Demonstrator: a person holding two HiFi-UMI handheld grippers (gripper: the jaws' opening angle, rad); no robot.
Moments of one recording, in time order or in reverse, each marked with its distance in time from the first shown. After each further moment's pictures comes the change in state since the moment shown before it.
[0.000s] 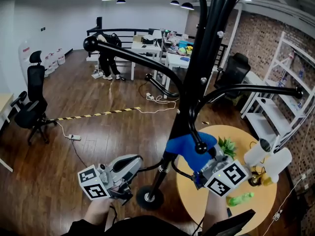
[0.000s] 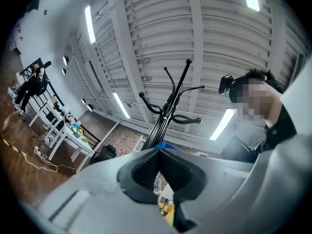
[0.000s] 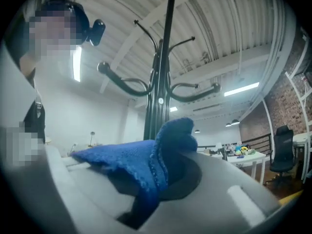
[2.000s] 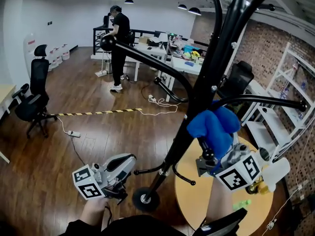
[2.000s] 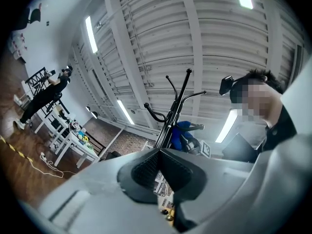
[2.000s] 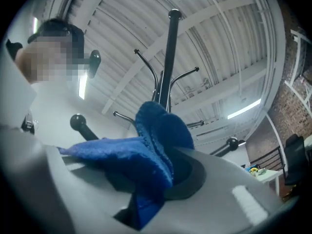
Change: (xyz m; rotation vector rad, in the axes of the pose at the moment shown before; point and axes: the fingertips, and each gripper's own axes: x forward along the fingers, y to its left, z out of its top) left arm -0.023 0.004 0.027 0.030 -0.066 0.051; right arm 0.021 0.002 0.118 -0.027 -0.307 0.025
